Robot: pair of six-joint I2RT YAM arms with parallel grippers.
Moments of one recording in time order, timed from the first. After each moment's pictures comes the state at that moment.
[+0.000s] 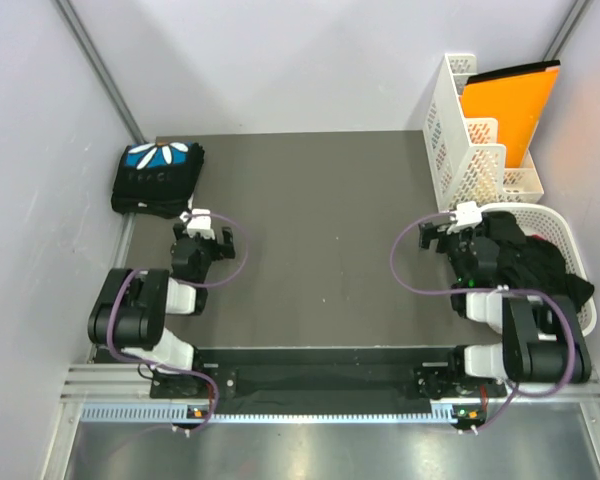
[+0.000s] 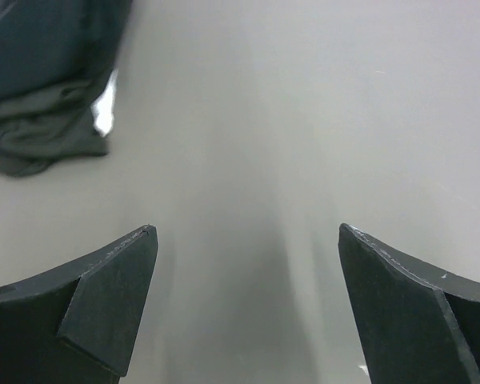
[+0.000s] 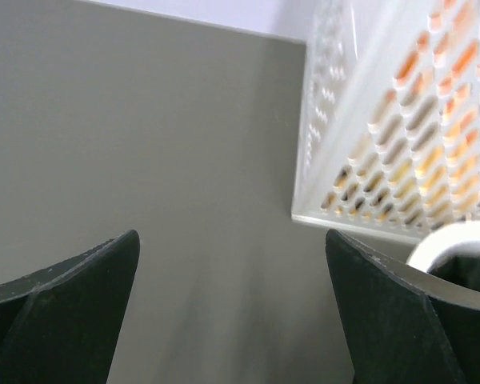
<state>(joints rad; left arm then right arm) -0.04 1.56 0.28 1.09 0.02 0.01 -0.03 1.35 0.23 1.06 -0.16 -0.10</state>
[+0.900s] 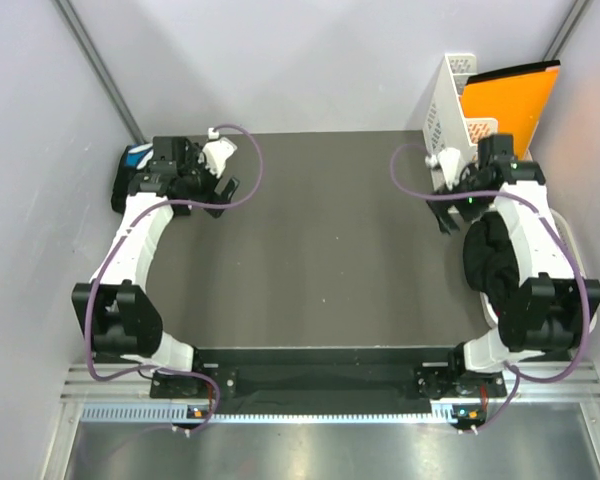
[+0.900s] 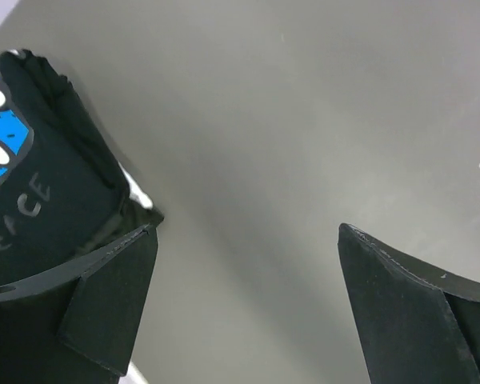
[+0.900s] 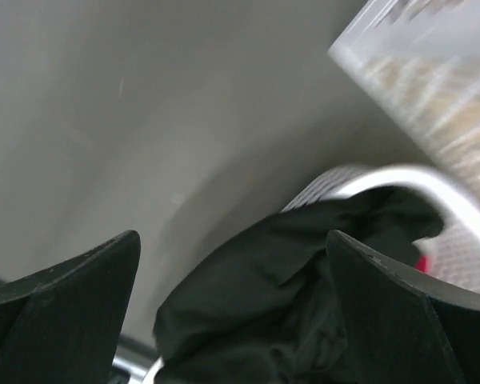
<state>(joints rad) -0.04 1.49 1.39 -0.64 0.32 0.58 -0.04 1.51 1.47 -1.04 -0.22 -0.70</state>
